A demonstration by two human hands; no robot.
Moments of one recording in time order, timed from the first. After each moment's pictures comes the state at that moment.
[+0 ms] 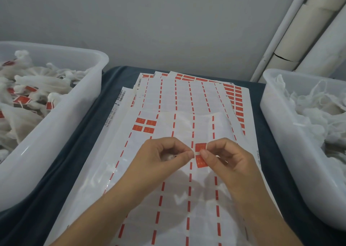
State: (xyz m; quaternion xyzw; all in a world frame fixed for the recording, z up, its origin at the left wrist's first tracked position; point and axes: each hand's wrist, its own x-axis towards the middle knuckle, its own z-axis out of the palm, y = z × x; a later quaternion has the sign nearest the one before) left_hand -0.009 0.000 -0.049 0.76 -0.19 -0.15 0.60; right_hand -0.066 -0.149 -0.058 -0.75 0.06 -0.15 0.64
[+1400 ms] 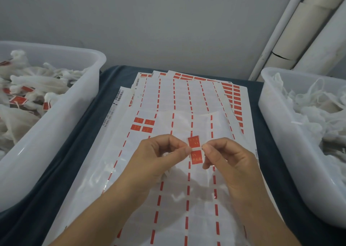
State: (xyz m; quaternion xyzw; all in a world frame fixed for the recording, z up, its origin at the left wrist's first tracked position) left_hand -0.011 -0.004 -0.048 0.71 -0.10 -0.18 0.68; right_hand -0.068 -0.146 -0.052 -0.74 0.09 -0.16 0.64
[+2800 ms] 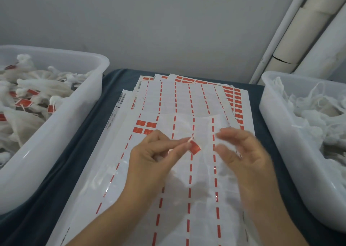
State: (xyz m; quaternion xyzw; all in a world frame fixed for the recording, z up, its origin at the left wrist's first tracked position) left_hand -0.017 -0.005 -0.057 0.71 -0.17 0.04 0.68; right_hand -0.070 -0.154 -0.043 -0.71 0.13 -0.19 0.67
